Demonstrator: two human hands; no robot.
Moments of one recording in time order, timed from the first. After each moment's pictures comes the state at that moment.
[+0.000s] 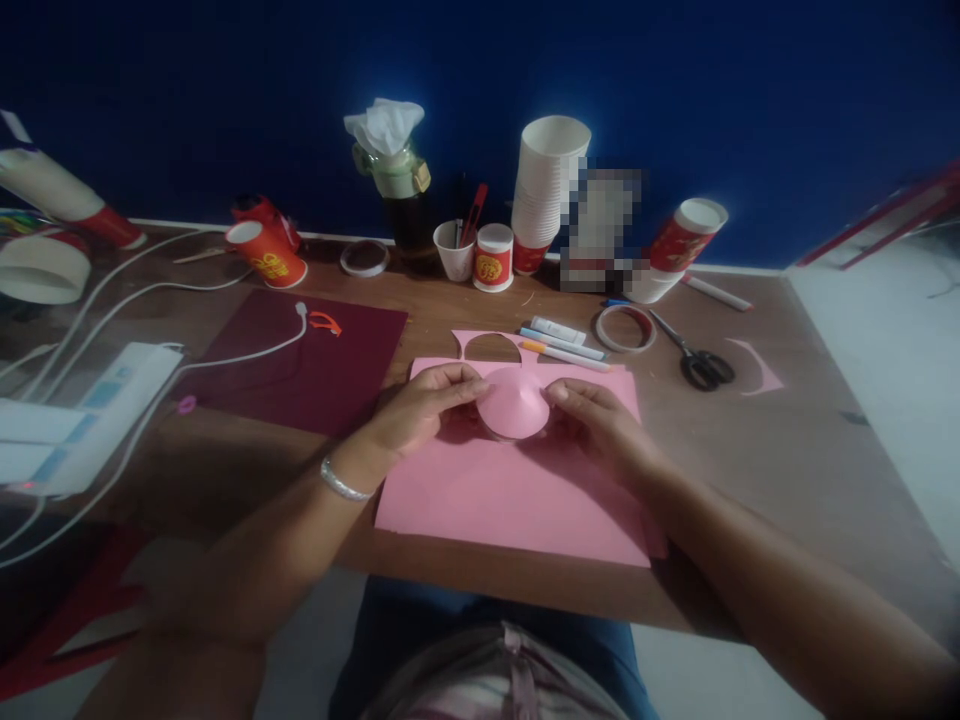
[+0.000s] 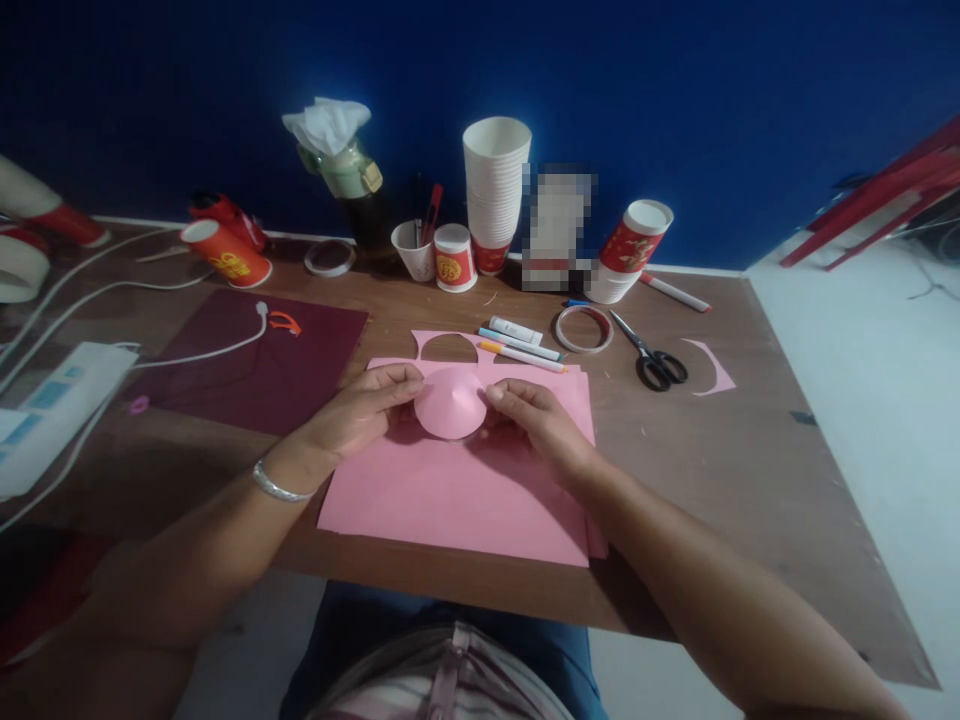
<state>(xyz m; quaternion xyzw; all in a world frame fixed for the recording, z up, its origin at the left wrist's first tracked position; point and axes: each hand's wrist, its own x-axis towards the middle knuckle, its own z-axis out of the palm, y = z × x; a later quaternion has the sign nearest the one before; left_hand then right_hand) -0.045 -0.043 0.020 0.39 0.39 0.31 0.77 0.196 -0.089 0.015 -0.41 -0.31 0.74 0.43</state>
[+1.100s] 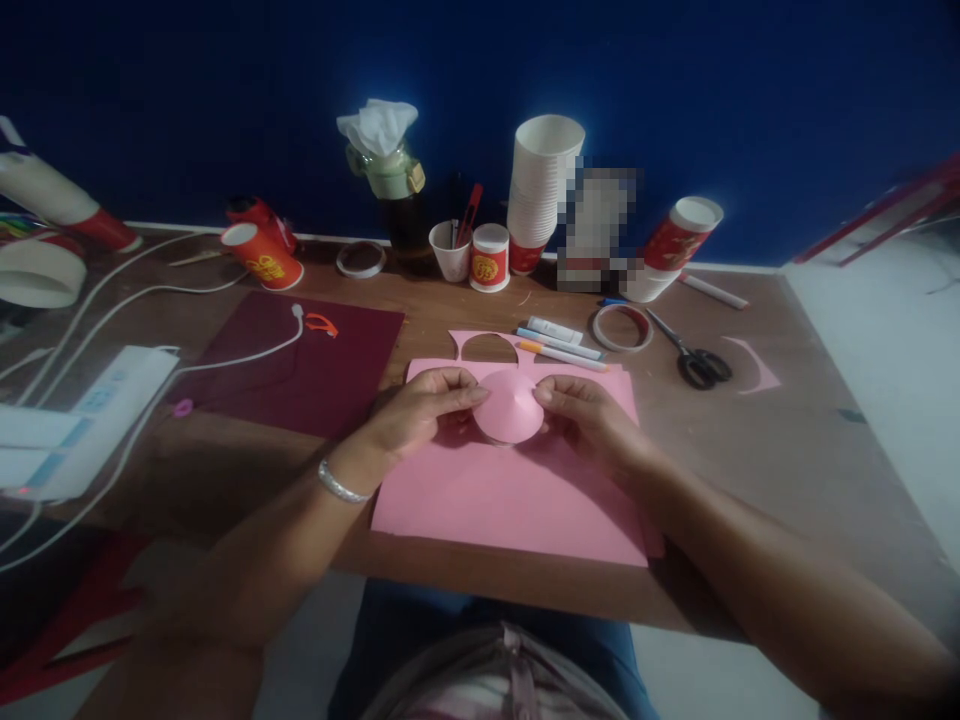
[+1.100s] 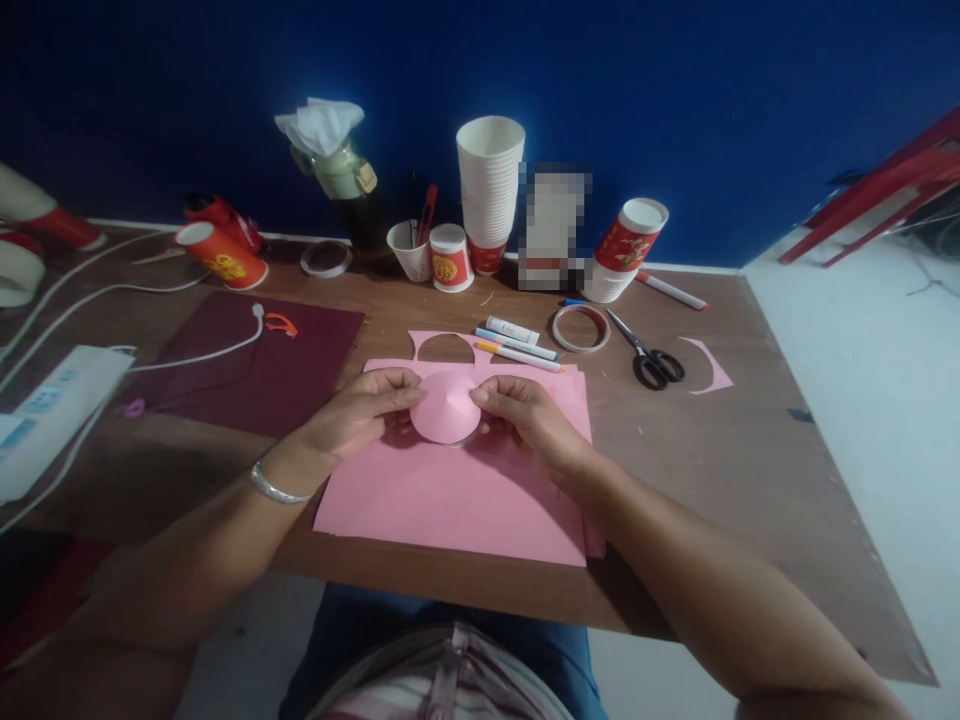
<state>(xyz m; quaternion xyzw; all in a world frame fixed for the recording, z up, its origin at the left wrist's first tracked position) -0.042 -0.045 0.027 0.40 0.42 0.29 0.76 0.190 -0.078 0.017 -0.42 -0.34 0.72 0.43</state>
